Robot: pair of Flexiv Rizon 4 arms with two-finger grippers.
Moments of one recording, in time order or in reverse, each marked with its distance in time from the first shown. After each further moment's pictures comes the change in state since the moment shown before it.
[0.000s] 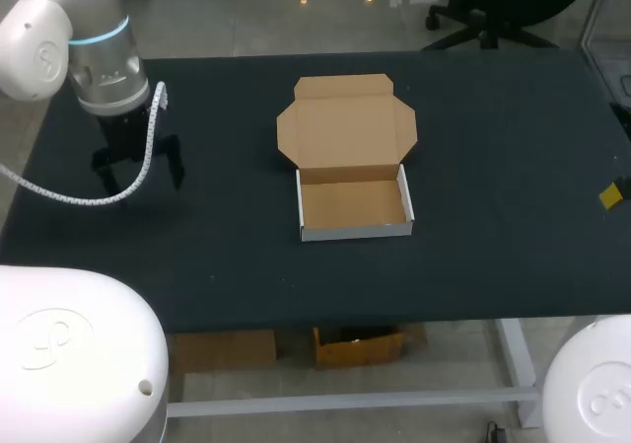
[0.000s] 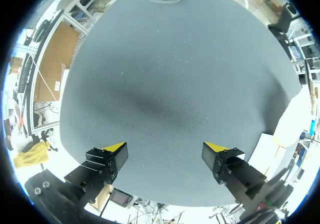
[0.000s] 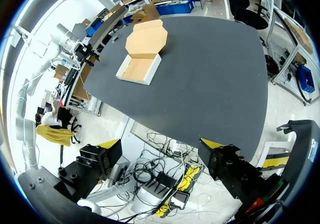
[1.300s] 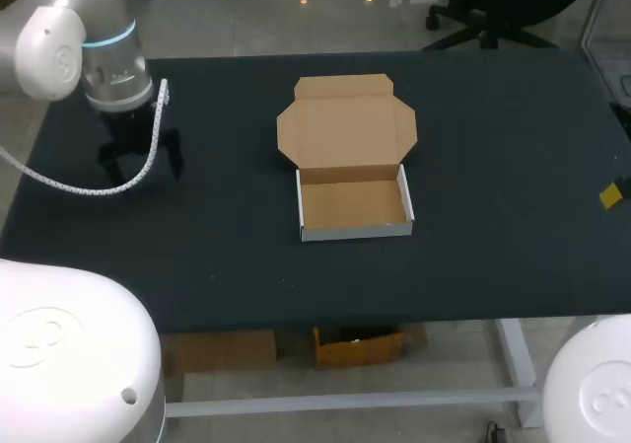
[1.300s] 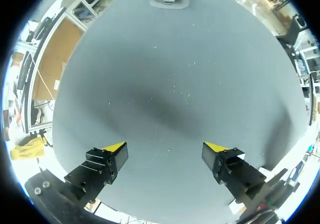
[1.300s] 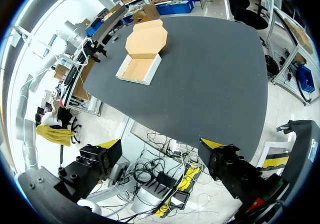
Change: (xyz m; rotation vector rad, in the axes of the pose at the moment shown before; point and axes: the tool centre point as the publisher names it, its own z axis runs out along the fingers) left arm 0.012 -0.063 0.032 0.036 -0.008 -0.077; right arm 0.000 0.000 0.000 0.001 0.000 0.000
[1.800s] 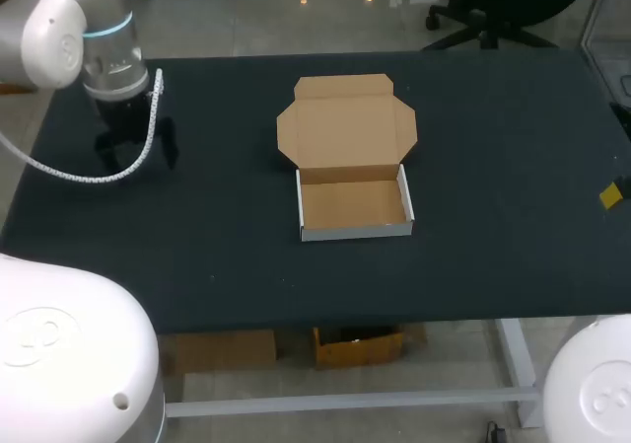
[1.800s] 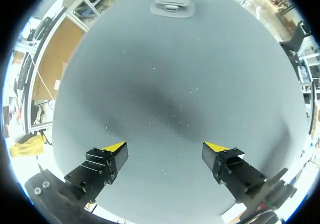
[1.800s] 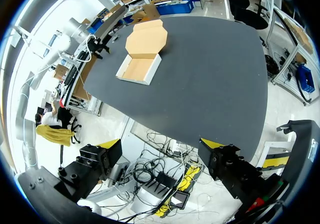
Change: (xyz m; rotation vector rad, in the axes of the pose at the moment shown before) left arm 0.003 -0.039 0.007 0.000 -0.006 -0.035; right arm 0.000 0.000 0.000 0.000 0.000 0.000
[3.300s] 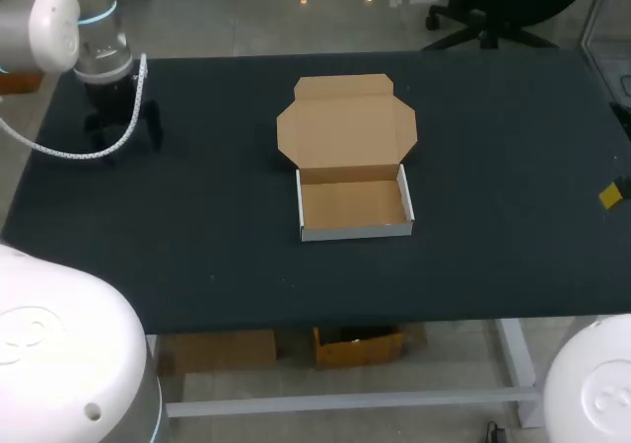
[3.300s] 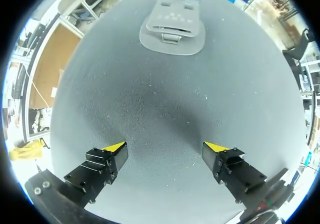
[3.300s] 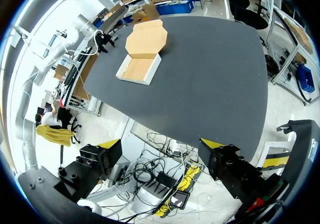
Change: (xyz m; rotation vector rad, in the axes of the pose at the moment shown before) left arm 0.007 -0.093 0.022 0.018 0.009 -0.017; right arm 0.000 0.000 0.000 0.000 0.000 0.000
